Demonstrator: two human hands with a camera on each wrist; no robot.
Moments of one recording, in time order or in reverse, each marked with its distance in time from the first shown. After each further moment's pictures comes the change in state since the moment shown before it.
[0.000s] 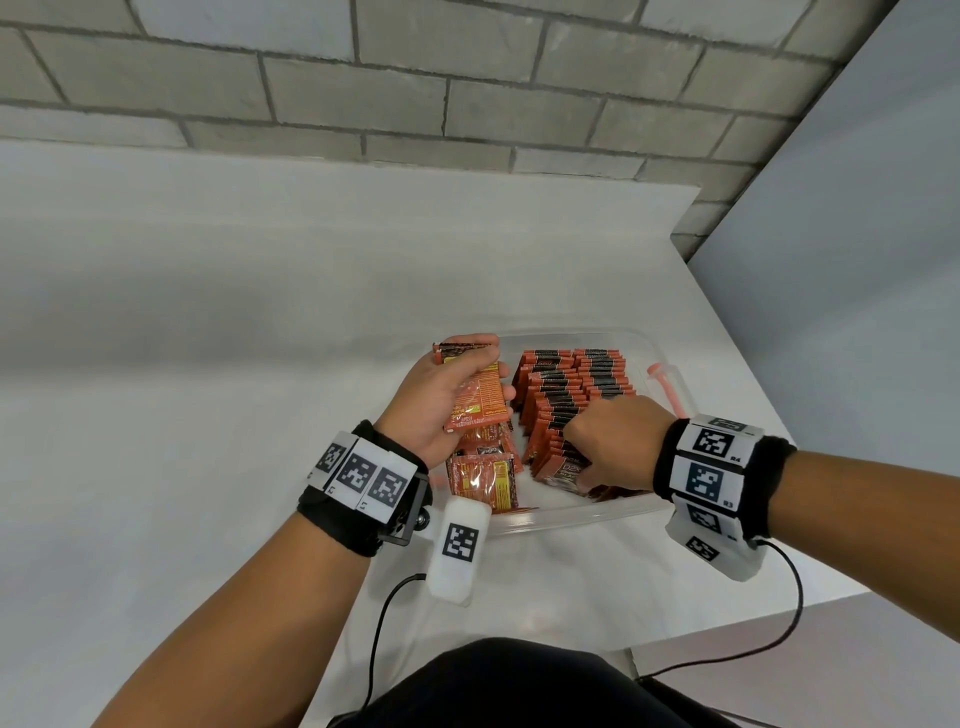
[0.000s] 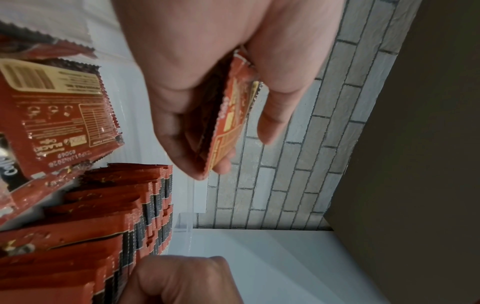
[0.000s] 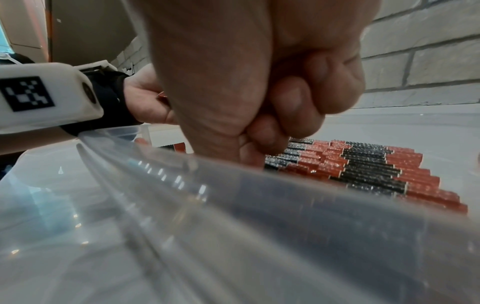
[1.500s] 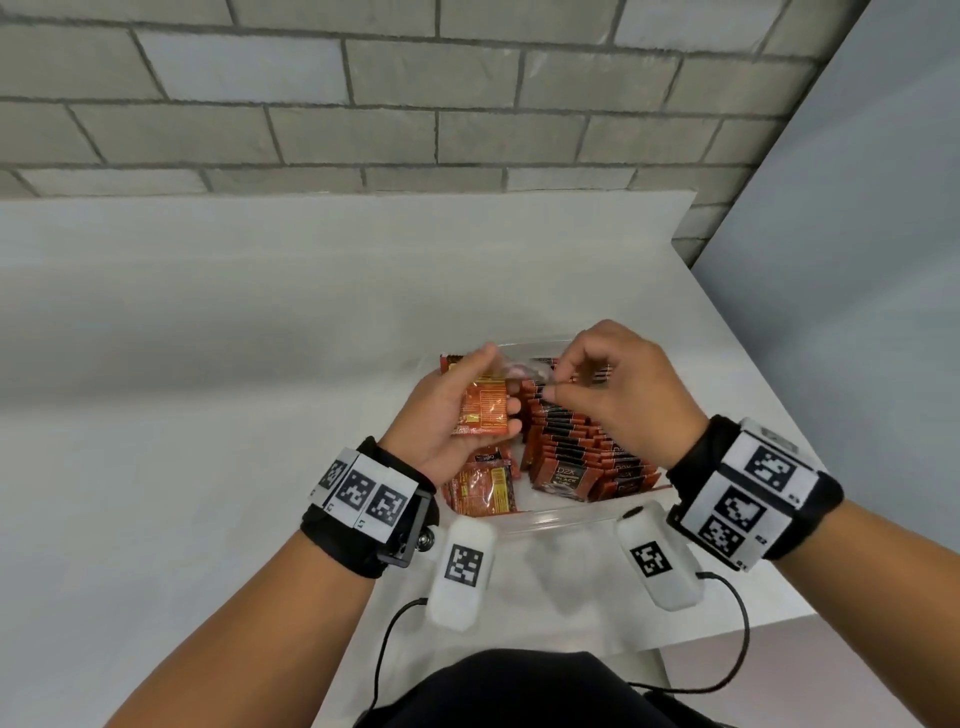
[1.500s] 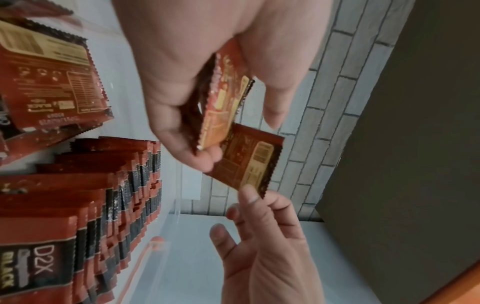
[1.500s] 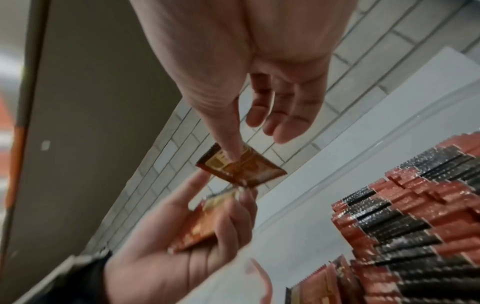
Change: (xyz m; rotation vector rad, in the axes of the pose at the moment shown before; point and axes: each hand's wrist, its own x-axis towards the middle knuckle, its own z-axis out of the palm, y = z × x) left_hand -0.021 0.002 0.028 0.076 0.033 -0.070; right_hand -0.033 0.001 -0.024 1.111 0.848 0.058
